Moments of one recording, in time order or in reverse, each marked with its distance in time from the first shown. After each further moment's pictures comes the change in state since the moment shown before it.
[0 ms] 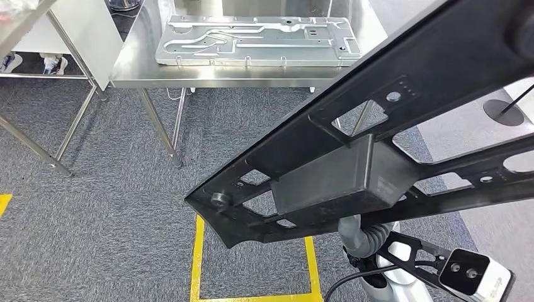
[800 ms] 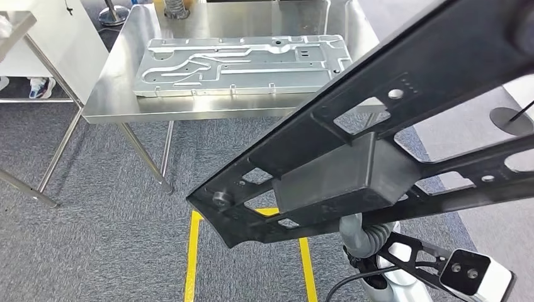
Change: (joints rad) left arm 0.002 0.008 -0.003 0.000 -0.013 -0.002 -0.001; right arm 0.008 -0.003 -0.006 -0.012 -0.001 -0.004 0.000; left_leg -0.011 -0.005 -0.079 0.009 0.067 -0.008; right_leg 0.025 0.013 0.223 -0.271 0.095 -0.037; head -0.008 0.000
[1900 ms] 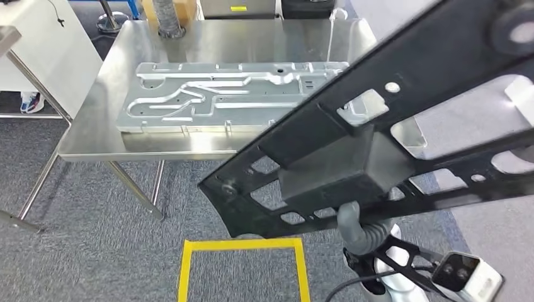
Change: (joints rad) left arm 0.000 -0.004 -0.013 0.000 -0.021 0.004 -0.001; right arm 0.035 -0.010 0.001 0.006 0.027 -0.102 0.000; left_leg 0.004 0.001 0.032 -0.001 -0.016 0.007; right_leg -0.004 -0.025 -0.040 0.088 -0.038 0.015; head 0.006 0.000
